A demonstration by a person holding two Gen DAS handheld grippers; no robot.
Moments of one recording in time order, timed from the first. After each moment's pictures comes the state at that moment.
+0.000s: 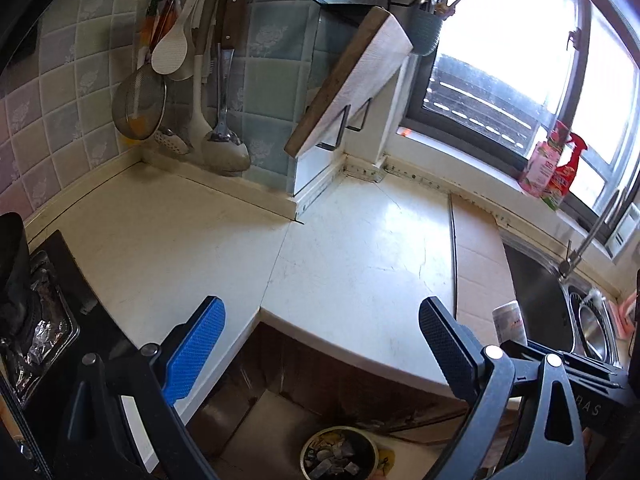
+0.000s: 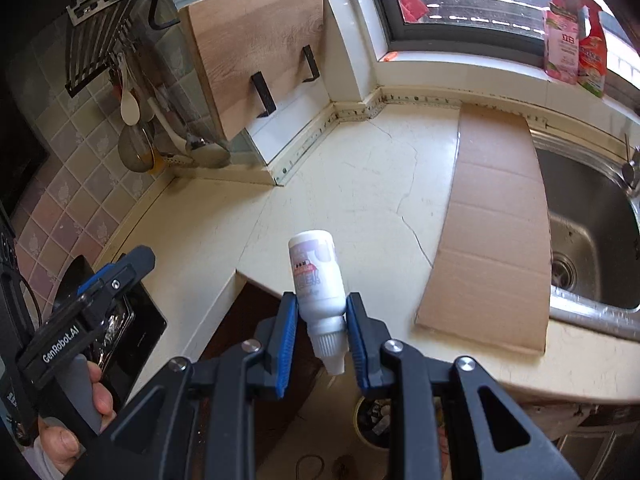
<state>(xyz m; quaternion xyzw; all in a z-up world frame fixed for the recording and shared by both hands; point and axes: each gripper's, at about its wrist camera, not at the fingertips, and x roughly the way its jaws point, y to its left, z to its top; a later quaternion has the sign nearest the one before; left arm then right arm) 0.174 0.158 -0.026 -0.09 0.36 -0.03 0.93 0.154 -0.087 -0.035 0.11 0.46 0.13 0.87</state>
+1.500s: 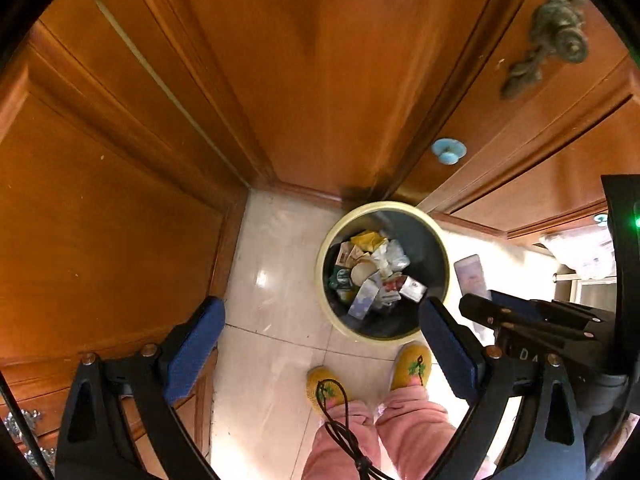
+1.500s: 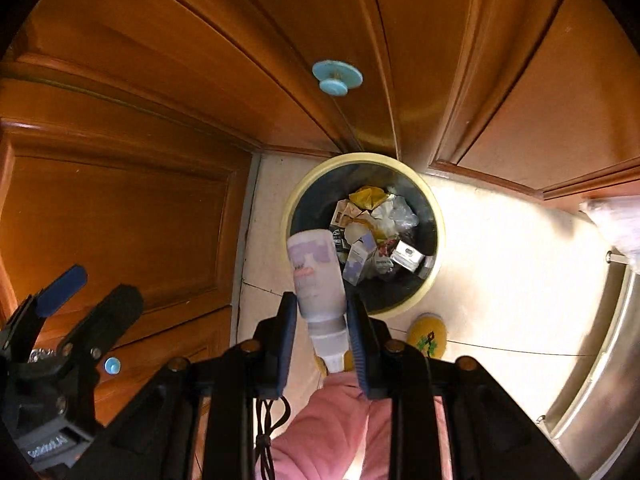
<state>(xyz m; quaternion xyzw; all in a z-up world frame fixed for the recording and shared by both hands) 0.123 0.051 -0.451 0.06 0.64 -0.07 0.76 0.066 -0.122 -0.488 0.18 0.71 0.05 0.68</state>
